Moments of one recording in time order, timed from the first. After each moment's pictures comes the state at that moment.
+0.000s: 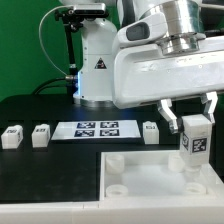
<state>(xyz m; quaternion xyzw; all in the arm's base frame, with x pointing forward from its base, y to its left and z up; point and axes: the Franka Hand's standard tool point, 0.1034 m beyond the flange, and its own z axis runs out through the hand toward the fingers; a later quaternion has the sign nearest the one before) 0.633 0.109 0.118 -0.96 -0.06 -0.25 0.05</state>
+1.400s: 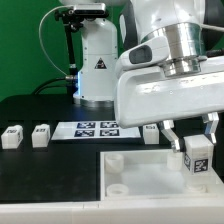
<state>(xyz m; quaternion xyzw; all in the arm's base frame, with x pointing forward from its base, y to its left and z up) 0.631 0.114 0.088 -0.97 -0.06 -0.25 0.05</state>
